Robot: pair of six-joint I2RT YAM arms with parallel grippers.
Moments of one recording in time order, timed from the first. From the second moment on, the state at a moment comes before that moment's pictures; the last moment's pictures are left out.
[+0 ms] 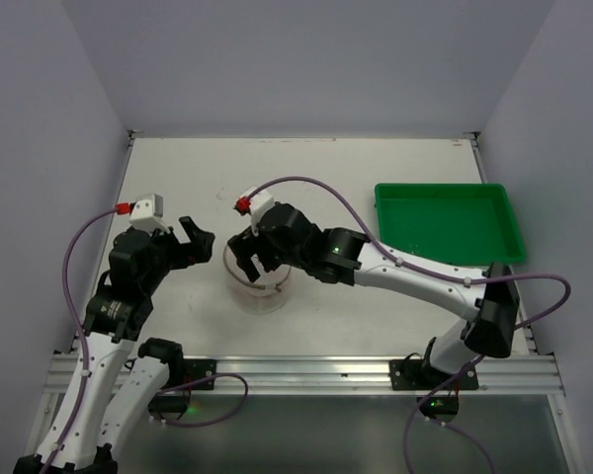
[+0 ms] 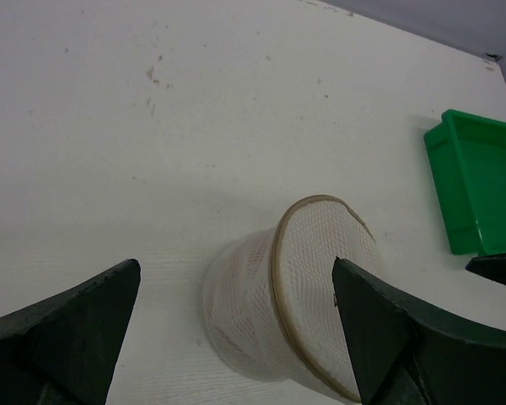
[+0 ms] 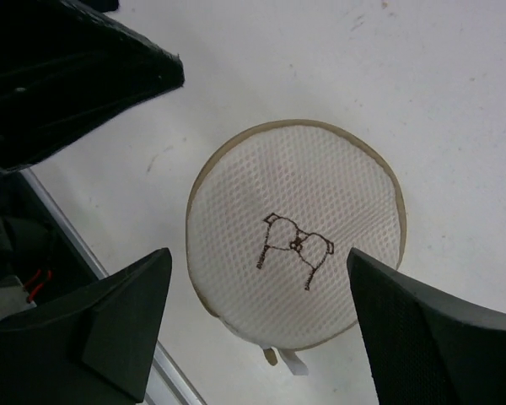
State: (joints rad) left arm -0.21 0.57 0.75 -0.55 -0.02 -0.41; right arm 1.14 1.60 1.46 -0.44 0.20 0.25
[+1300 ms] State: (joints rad) left arm -0.45 1.00 0.45 0.11 0.29 -0.85; right arm 0.97 0.89 0.59 -0.06 0.18 0.63
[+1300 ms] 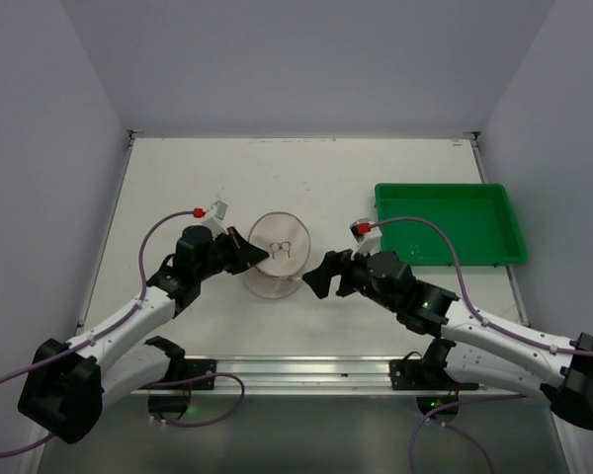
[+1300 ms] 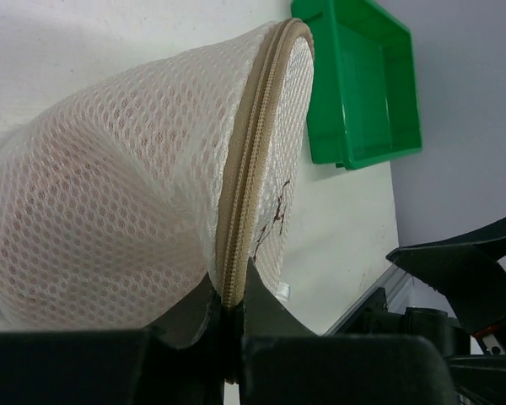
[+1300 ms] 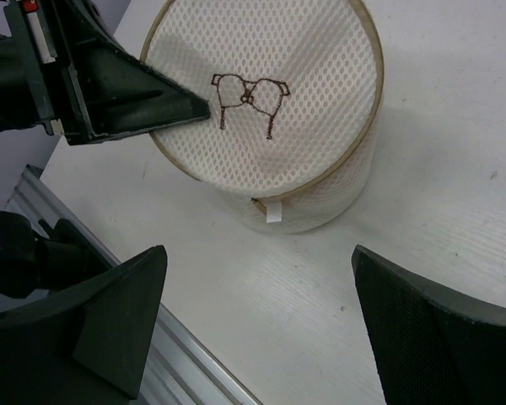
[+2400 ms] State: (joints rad) left arm -0.45 0.98 0.46 0.09 0.30 -0.95; right arm 0.97 1.34 0.63 0.25 -0.04 0.49
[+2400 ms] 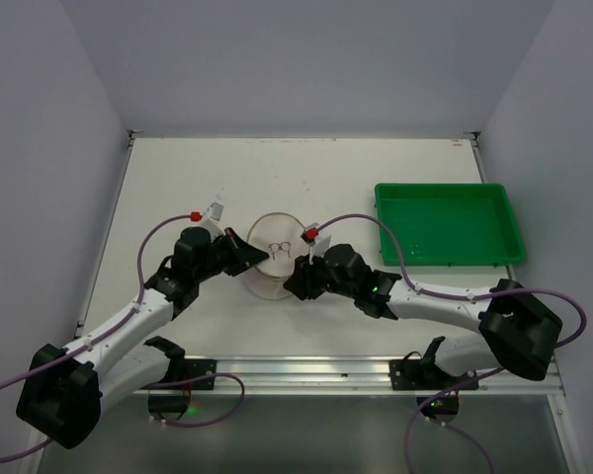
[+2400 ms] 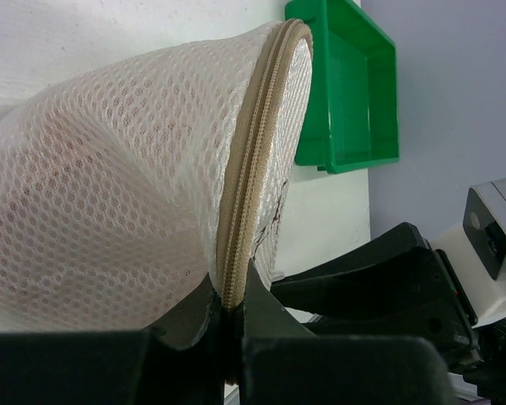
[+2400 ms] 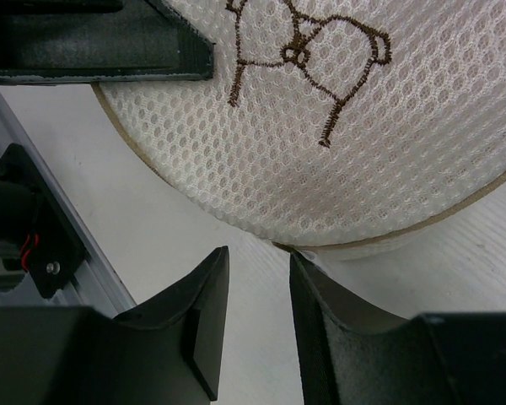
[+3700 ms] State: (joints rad) left arm -0.45 0.96 0.46 0.00 0.30 -0.90; right arm 0.97 1.19 0.54 0.19 0.01 0.43
